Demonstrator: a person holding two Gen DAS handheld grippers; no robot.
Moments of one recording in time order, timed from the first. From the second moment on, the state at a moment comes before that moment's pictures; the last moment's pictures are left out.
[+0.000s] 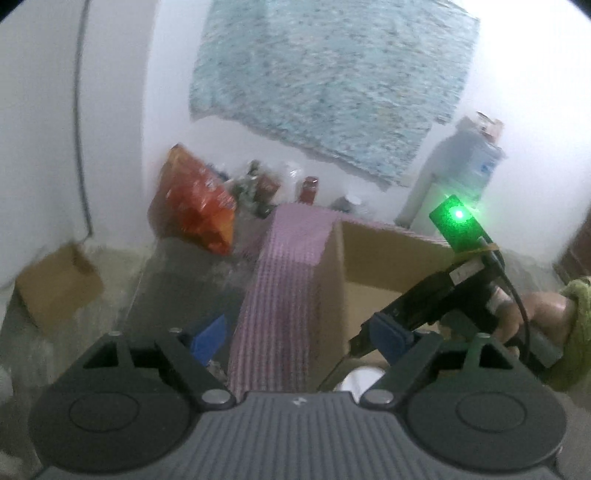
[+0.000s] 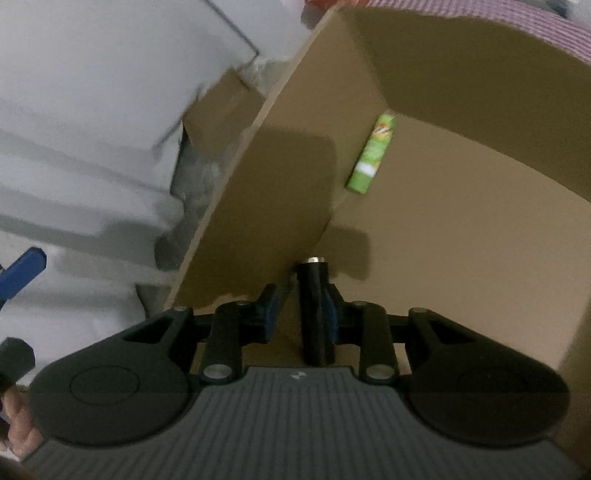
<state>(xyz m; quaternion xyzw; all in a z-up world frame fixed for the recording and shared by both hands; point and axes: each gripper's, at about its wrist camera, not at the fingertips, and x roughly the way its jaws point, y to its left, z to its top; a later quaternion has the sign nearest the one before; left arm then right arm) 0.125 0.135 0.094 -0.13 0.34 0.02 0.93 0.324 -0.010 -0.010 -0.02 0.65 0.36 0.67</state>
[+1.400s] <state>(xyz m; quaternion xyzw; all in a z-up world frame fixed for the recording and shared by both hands) 0.069 0.108 0.062 -0.11 0.34 -0.02 0.93 0.288 -0.151 0.103 0.13 0.52 0.33 0.78</state>
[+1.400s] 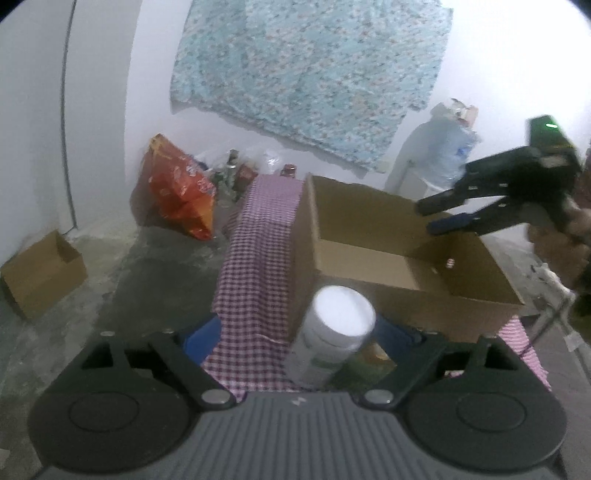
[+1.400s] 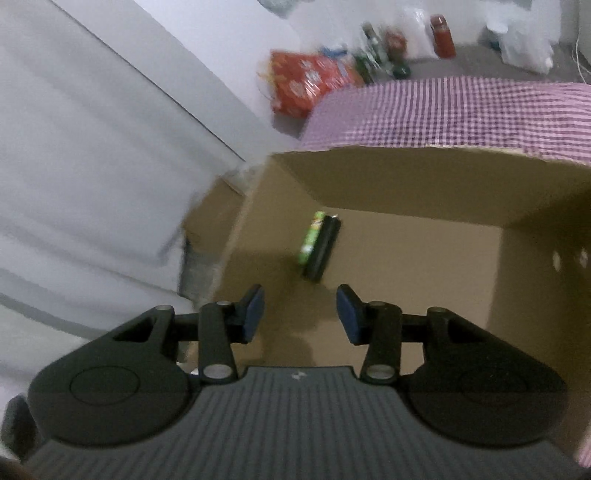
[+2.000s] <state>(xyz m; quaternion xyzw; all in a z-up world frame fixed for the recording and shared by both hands) 0.030 -0.020 0.020 -0.01 0.35 -0.17 0.92 0.076 -0.289 0.011 0.18 0.41 0.23 0.86</state>
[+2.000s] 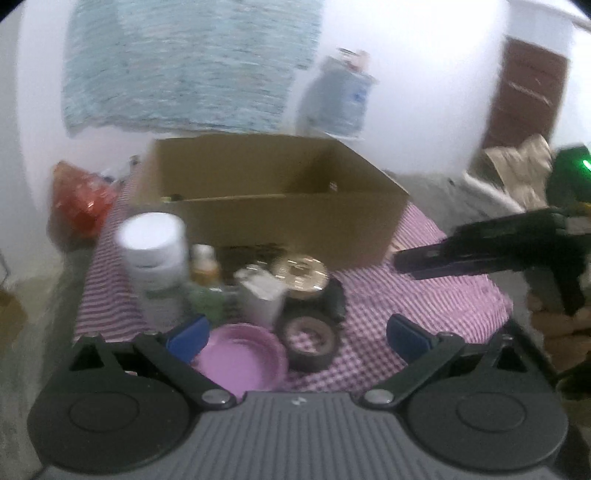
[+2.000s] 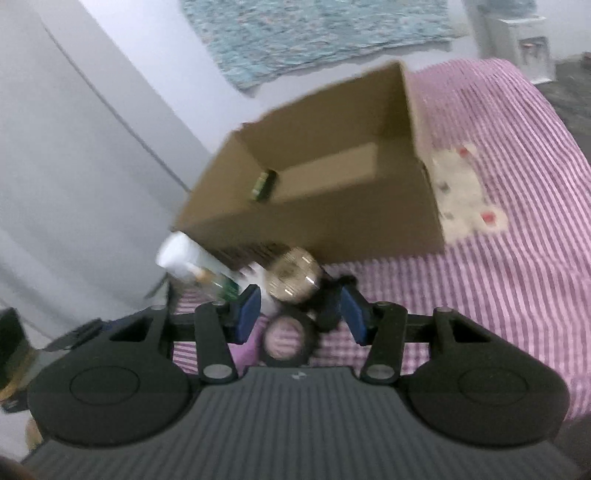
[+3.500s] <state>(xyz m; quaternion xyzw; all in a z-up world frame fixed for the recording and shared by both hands) 0.071 -0.137 -0.043 0.14 0.40 -0.28 0.86 0.087 -0.313 -0.066 0.20 0.47 0.19 0.84</state>
